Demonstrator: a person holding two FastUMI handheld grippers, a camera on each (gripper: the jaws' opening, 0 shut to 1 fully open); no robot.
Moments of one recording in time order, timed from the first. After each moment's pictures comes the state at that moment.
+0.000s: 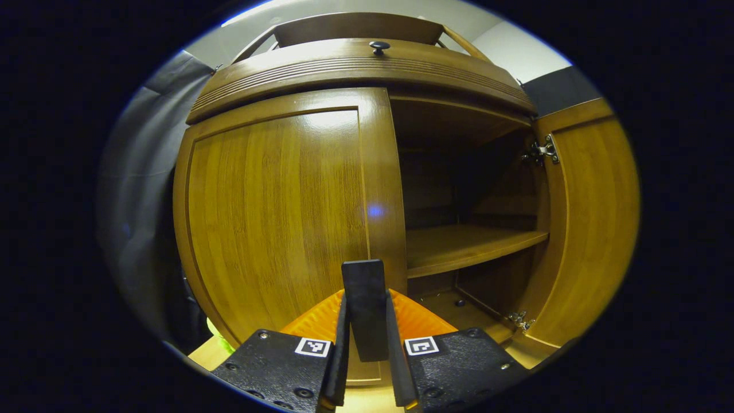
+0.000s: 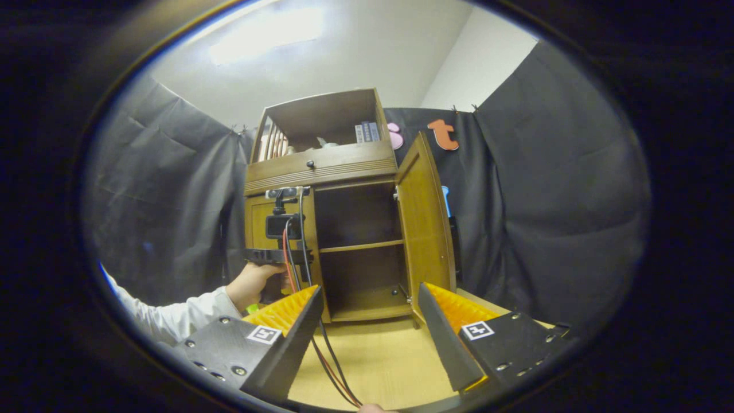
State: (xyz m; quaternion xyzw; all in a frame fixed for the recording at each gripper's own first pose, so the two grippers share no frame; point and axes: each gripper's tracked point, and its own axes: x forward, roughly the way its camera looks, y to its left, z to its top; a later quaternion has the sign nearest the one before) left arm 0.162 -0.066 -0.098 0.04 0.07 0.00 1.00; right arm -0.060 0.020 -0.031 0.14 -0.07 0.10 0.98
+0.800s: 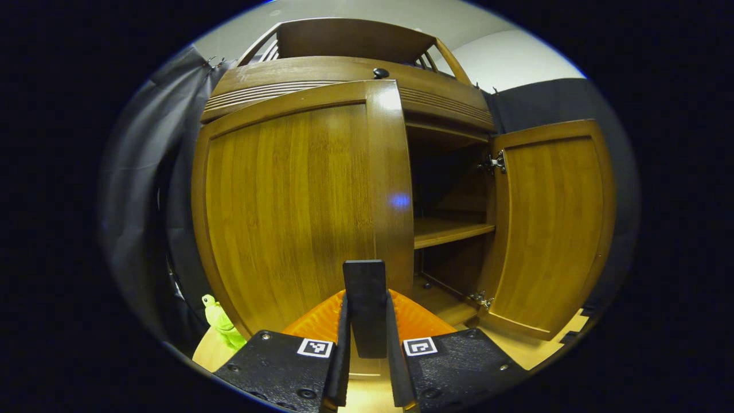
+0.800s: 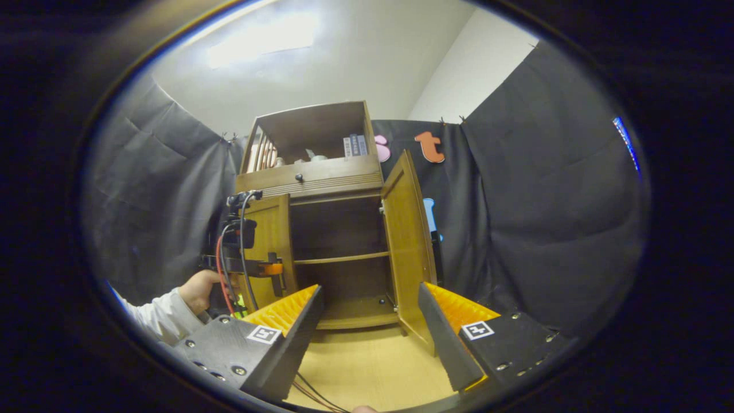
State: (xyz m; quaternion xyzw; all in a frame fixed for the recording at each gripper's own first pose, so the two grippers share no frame) left arm 0.073 -0.053 -0.084 0.02 0.10 -0.09 0.99; right arm -0.071 -0.005 -0.019 0.15 -0.10 0.07 0.98
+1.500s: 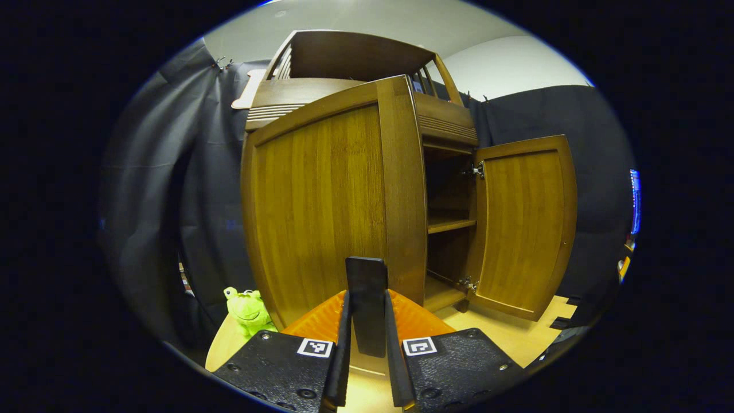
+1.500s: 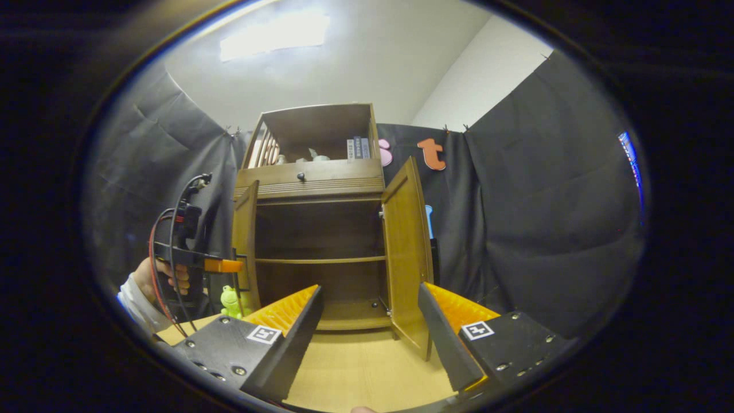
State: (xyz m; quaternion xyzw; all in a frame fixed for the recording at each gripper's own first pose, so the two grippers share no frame) left arm -0.014 0.001 -0.066 0.02 0.09 -0.11 0.99; right arm -0.075 -0.007 -0.021 0.12 -0.10 0.06 0.99
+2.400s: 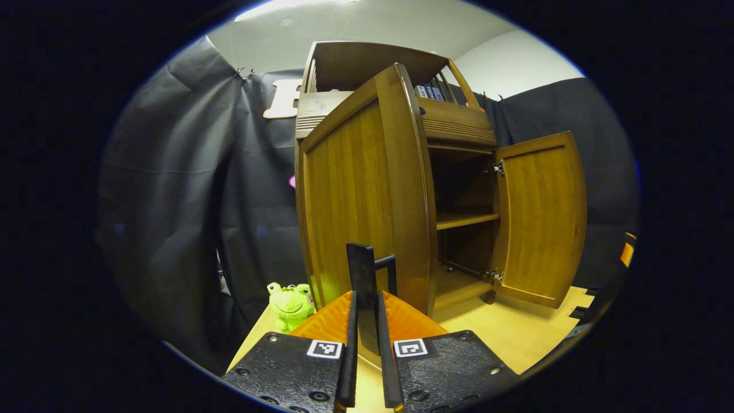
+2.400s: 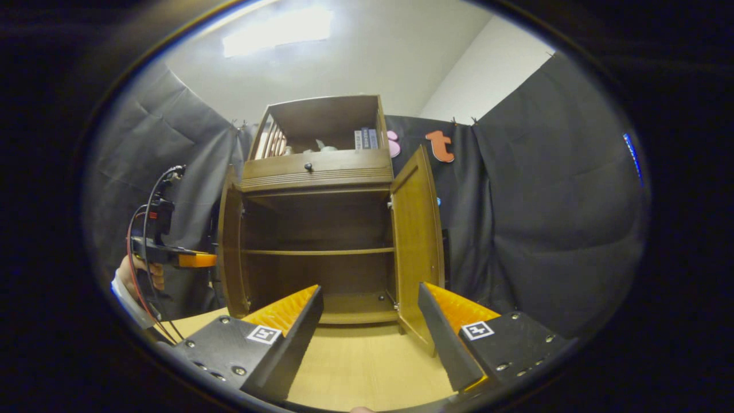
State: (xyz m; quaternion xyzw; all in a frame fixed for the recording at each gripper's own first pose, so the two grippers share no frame) left arm -0.062 0.062 -0.064 0.04 0.08 -0.04 1.00; right arm -0.066 0.003 -0.027 0.11 -0.09 0.08 0.99
